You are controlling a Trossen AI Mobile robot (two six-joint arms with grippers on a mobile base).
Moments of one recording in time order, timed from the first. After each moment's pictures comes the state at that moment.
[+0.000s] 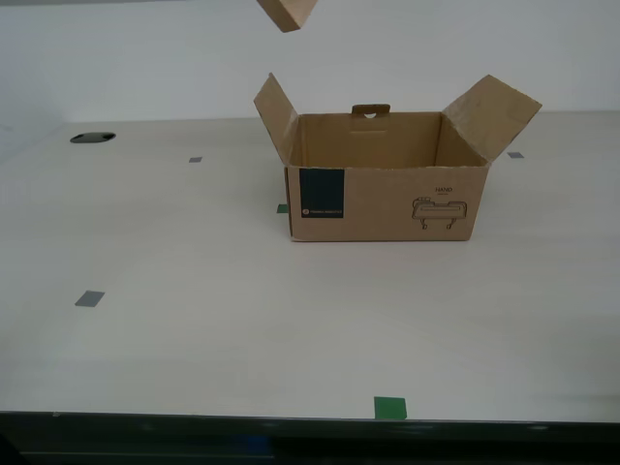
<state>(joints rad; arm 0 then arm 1) 0.05 1.52 1.50 -0.77 -0.39 -0.14 -0.50 2.03 2.06 -0.83 0.36 0.16</state>
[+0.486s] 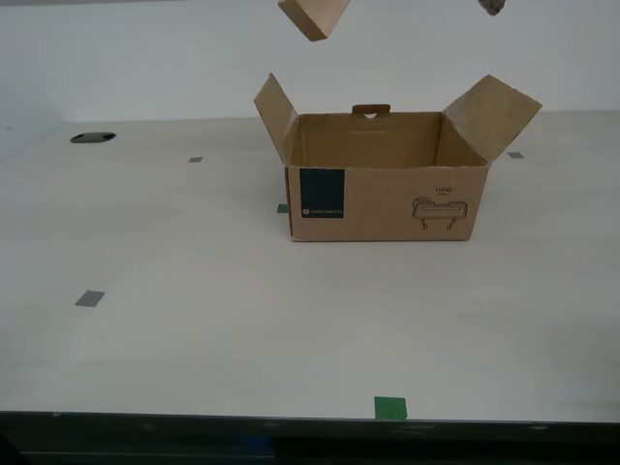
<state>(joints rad) 0.17 1.52 1.33 -0.61 -0.40 -0.13 -0.54 2.03 1.98 -0.72 0.43 0.19</state>
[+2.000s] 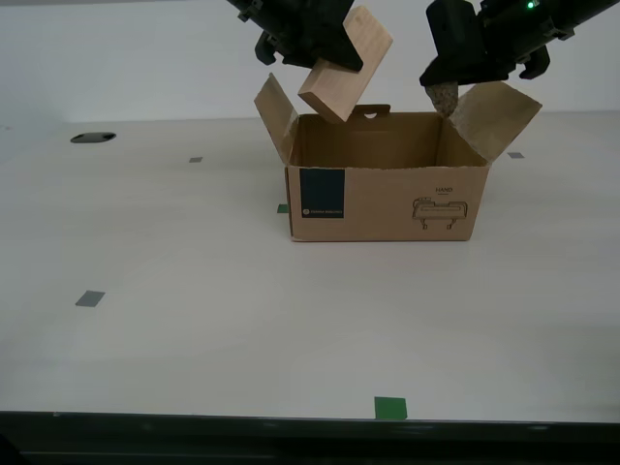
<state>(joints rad) 0.26 1.52 0.82 0.05 -0.43 -0.05 -0.56 2.03 1.58 -0.34 0.55 0.15</state>
